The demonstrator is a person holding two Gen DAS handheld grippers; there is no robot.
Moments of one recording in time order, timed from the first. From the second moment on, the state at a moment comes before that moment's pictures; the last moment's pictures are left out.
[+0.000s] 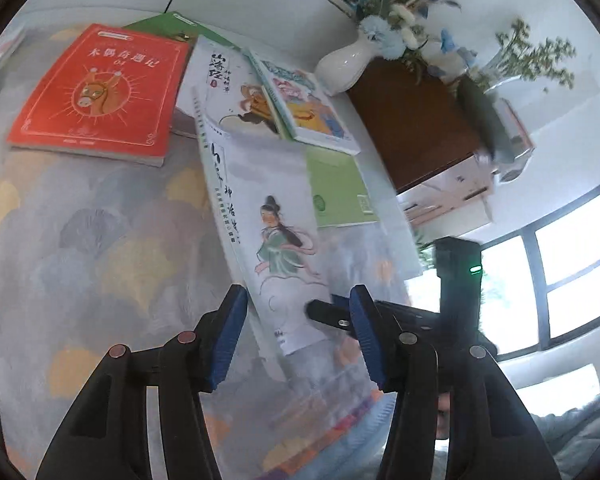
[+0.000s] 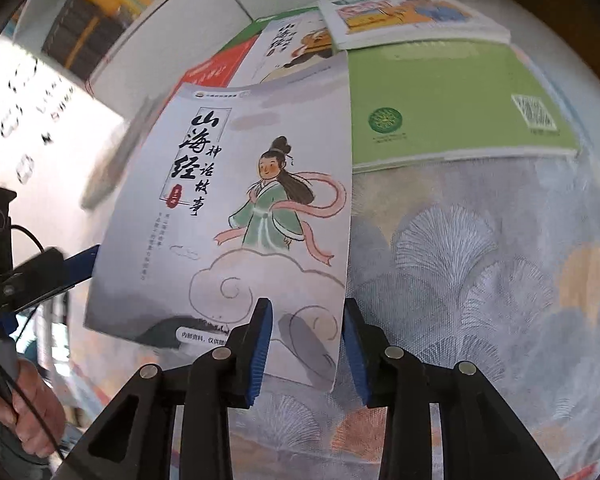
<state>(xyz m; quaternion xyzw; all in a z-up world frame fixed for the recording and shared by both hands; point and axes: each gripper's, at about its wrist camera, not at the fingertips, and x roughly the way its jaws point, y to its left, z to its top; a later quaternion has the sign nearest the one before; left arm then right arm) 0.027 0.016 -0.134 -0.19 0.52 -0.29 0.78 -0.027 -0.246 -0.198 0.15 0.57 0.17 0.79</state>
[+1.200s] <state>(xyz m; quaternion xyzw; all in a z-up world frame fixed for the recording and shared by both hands) 0.054 0.023 -0.172 -0.30 0.59 -0.29 0.69 -0.022 -0.296 -0.227 0.49 0.52 0.22 0.66</state>
